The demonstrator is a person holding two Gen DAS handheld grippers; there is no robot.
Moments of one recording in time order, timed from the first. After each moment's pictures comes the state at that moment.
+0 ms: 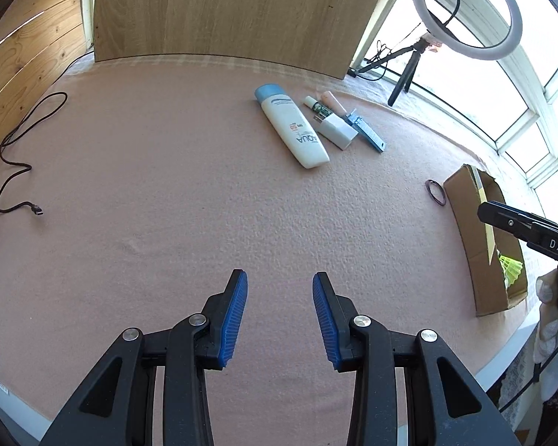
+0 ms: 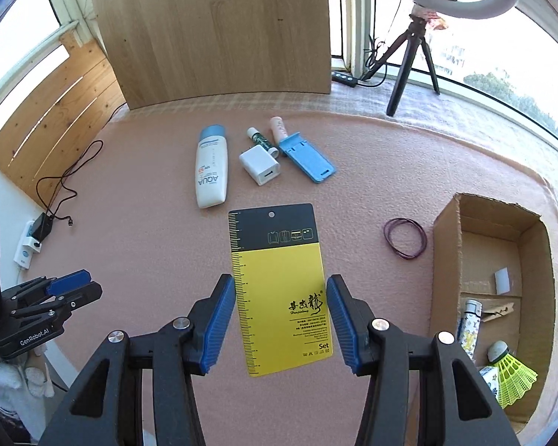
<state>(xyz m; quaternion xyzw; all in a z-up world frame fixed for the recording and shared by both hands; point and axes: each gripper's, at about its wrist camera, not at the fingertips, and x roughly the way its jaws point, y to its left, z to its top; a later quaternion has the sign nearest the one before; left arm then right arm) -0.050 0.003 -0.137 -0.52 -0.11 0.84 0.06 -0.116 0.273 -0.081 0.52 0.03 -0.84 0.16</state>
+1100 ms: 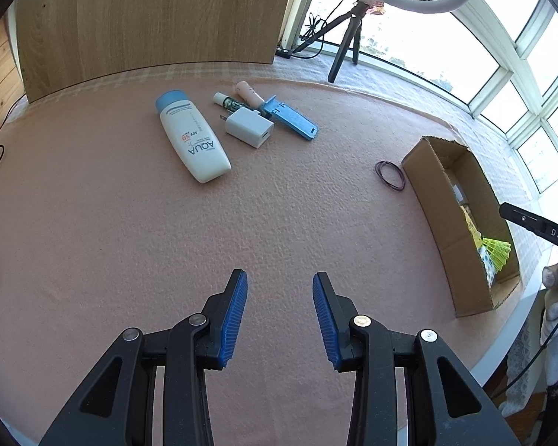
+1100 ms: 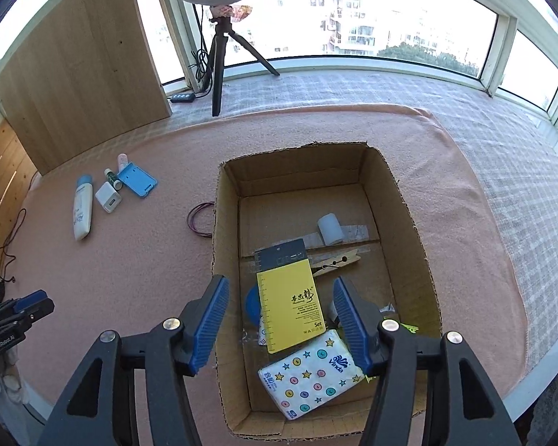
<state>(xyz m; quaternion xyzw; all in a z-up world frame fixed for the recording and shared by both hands) -0.089 0.093 -0.139 -0.53 -0.07 0.84 0.12 -0.105 0.443 -0.083 0.51 -0.04 -0.86 0.01</state>
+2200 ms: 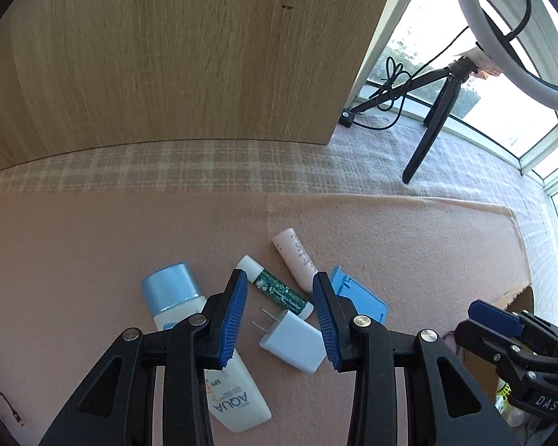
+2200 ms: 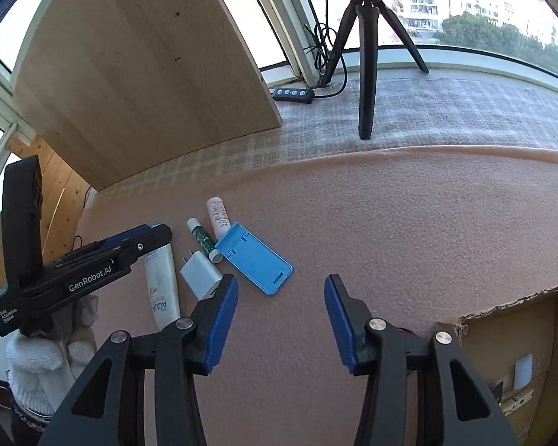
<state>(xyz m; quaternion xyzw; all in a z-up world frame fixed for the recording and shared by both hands) -0.342 0.084 -0.152 -0.55 -0.08 0.83 0.06 -0.281 0.305 -0.113 0.55 -0.11 -0.81 0.15</state>
